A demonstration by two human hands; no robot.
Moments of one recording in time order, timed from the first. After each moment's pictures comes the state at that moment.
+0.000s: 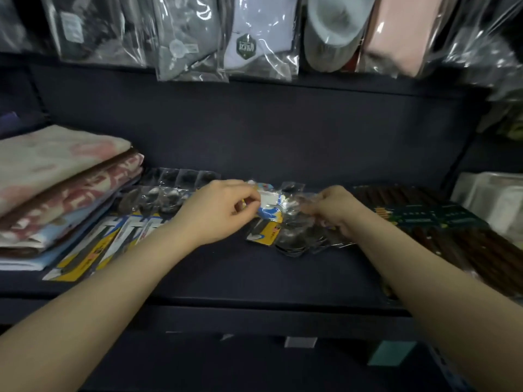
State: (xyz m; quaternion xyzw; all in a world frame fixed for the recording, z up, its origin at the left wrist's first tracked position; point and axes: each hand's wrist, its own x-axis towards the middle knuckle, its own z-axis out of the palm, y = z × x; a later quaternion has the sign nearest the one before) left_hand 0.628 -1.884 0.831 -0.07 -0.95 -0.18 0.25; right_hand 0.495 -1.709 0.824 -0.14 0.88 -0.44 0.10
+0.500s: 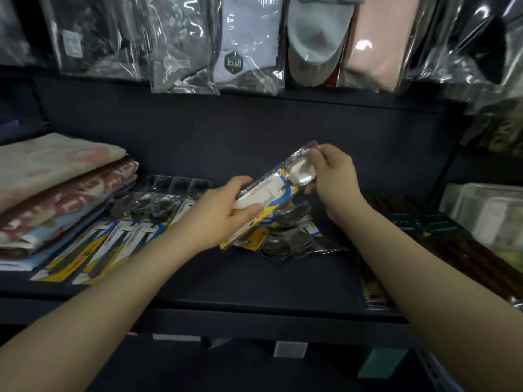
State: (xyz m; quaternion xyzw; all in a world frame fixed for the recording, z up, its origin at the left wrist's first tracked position) left_hand 0.624 -1.860 0.833 0.02 -0.94 -0.26 0.23; right_hand 0.499 -1.704 0.866 -0.27 0.75 -0.59 -0.11
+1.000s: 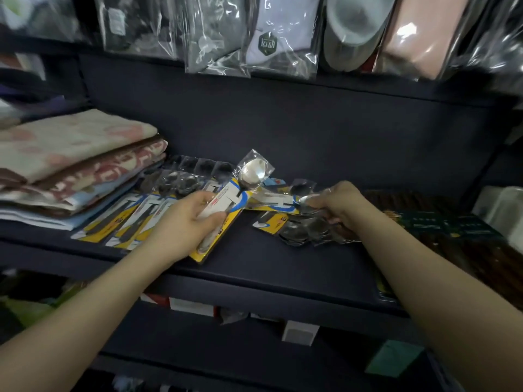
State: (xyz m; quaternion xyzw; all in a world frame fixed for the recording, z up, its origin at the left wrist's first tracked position) left_hand 0.687 -1.878 0.798 0.18 -0.86 -0.39 0.27; right_hand 0.466 -1.711 0.812 -0.14 0.87 -0.45 0.13
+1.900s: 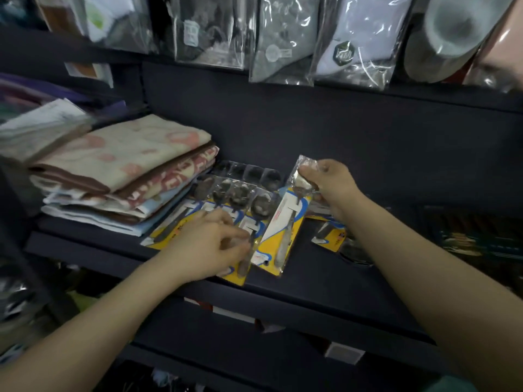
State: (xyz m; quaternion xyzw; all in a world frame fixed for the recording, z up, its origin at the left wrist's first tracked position) left_hand 0.725 -1.944 0.785 0.13 -0.97 -0.17 0.14; right_hand 0.522 -1.822 0.839 -0.26 0.75 -0.60 0.11
